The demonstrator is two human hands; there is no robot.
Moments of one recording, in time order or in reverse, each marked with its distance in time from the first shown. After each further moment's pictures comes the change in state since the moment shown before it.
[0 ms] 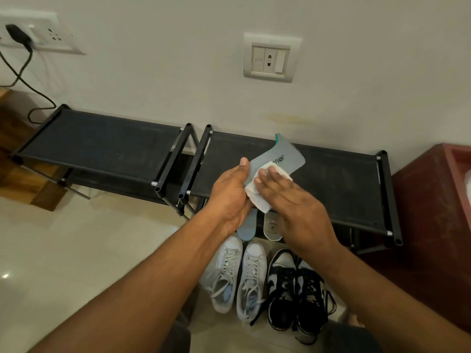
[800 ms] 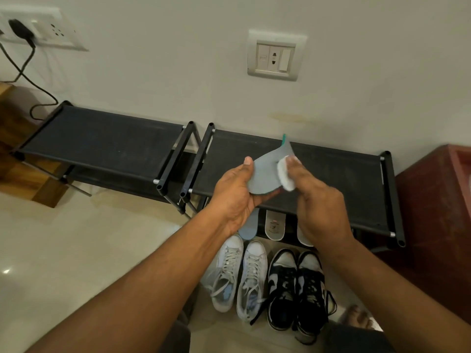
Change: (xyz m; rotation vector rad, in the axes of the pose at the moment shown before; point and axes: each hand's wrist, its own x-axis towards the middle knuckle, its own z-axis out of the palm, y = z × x) left_hand -0.004 0.005 0.001 0.016 -0.010 -0.015; right_hand 0.003 0.013 -0.004 0.107 0.098 0.226
